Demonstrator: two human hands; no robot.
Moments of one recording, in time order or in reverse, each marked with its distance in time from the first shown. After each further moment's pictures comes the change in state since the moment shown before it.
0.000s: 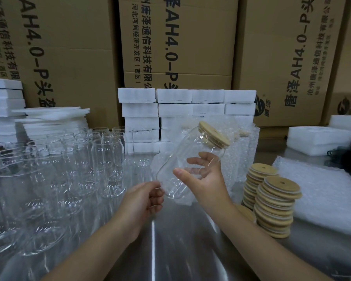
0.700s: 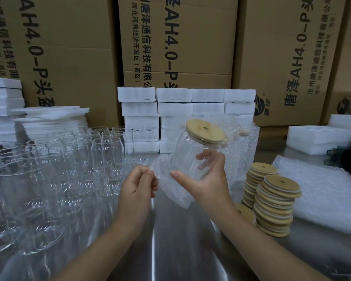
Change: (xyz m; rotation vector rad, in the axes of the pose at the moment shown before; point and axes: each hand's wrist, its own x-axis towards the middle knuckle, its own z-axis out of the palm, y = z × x) left_hand -0.014 0.002 0.004 0.193 0.053 0.612; right_hand -0.005 -0.003 -0.003 -0.245 0.115 -0.087
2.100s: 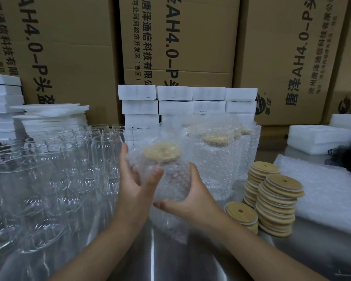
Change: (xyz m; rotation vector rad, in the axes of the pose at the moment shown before) left_hand -0.004 0.012 -0.005 -0.076 -0.086 0.023; right_hand -0.017 0.008 0.011 0.075 -0.477 0.074
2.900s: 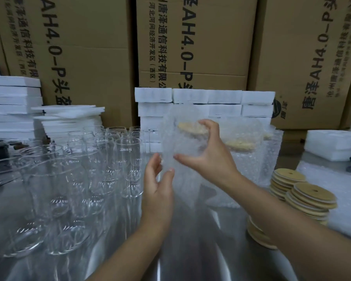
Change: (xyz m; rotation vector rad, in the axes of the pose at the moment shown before) left_hand 0.015 -0.015 0.000 0.009 0.182 -0.122; right_hand 0.070 -0.052 -0.008 -0.413 0.280 -0.172
